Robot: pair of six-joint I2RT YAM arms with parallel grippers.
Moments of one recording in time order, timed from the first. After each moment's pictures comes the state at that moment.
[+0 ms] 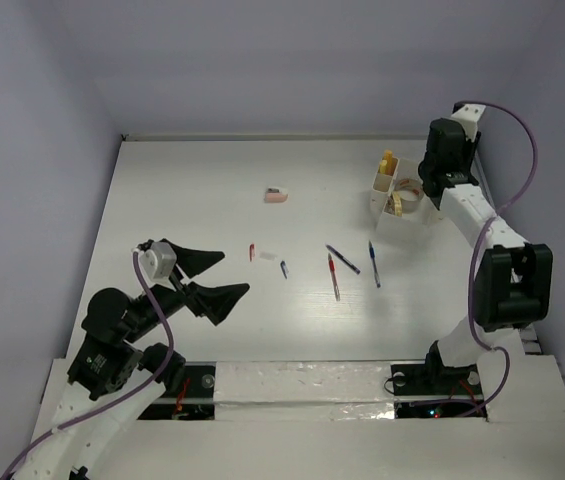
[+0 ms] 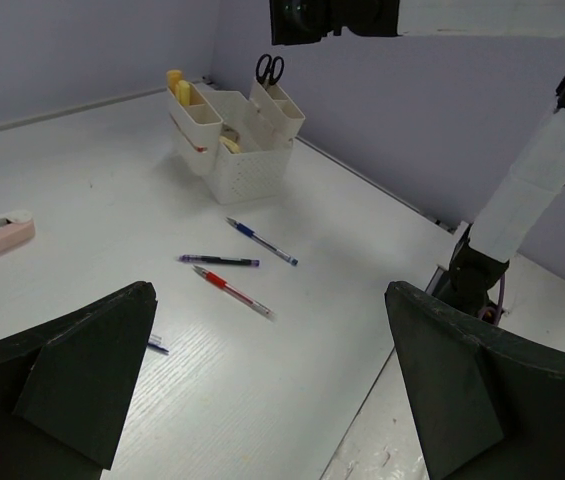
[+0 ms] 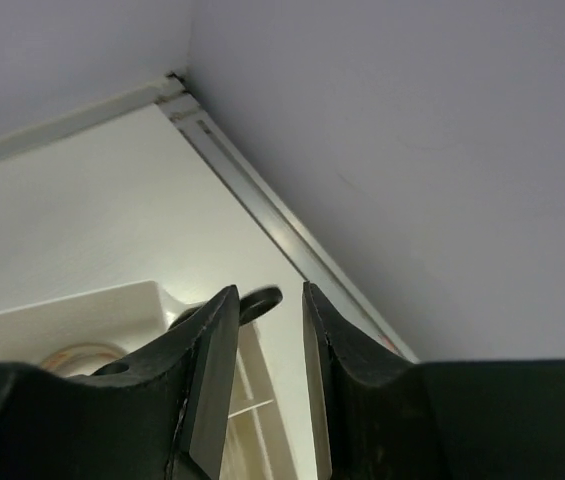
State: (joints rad) left arm -0.55 0.25 0.63 -0.24 0.39 -0.34; right arm 0.08 1.65 1.29 0.06 0.88 -0.05
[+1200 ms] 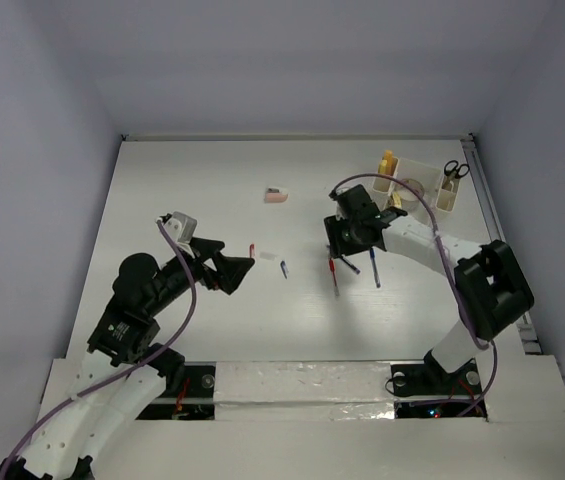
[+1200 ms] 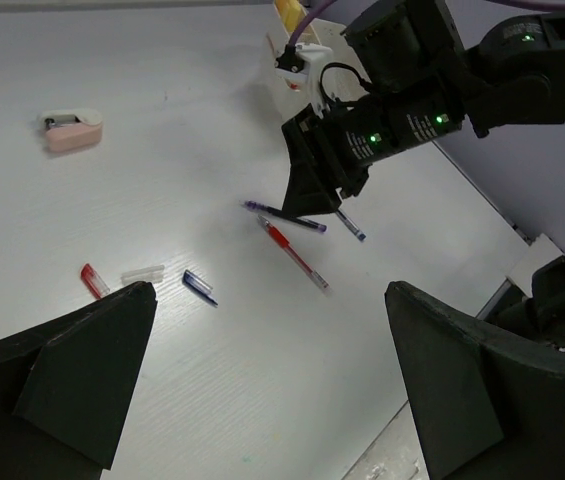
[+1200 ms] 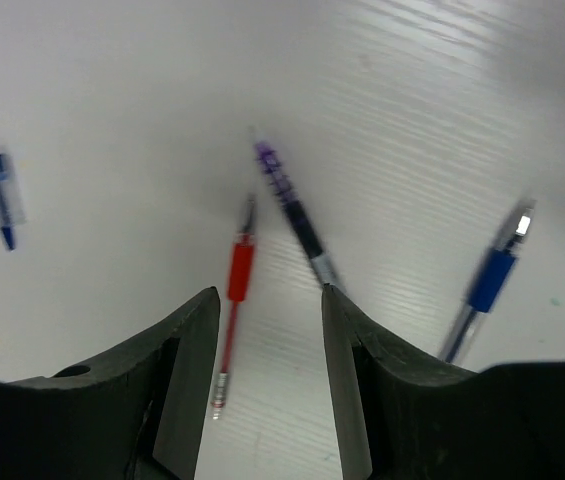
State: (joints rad) left arm -0.47 0.48 0.63 -0.25 0.31 -0.37; right arm 0.54 1.63 1.09 -0.47 0.01 0.26
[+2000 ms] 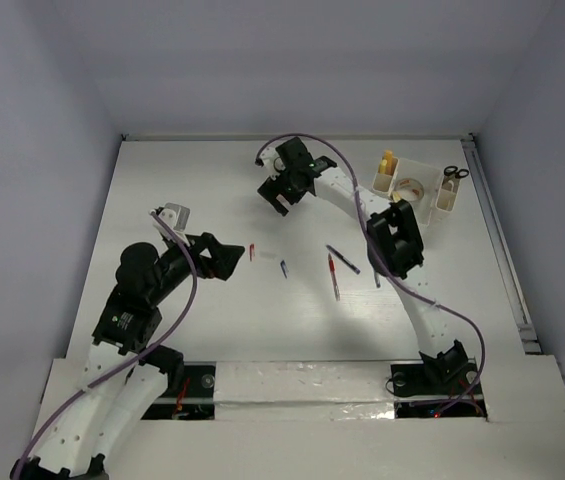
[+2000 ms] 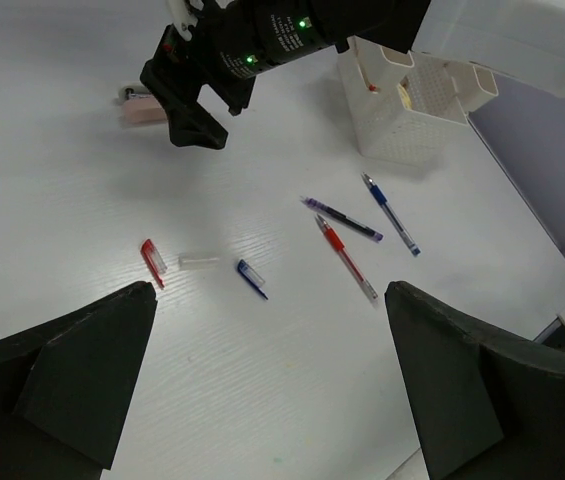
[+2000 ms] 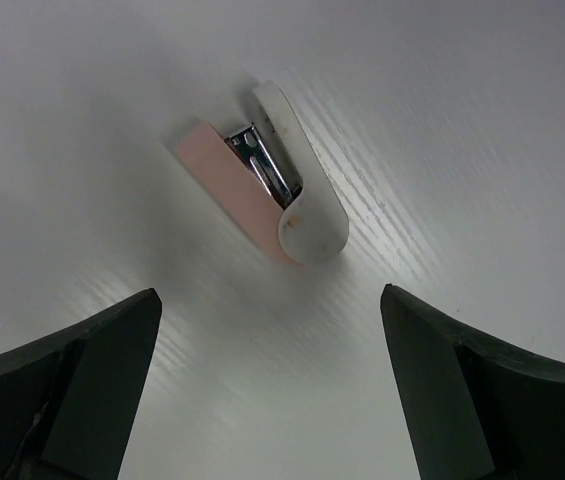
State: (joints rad) left arm -0.35 0.54 0.63 -0.27 0.27 -0.38; right arm 0.60 2.44 2.18 -0.63 -0.06 -0.30
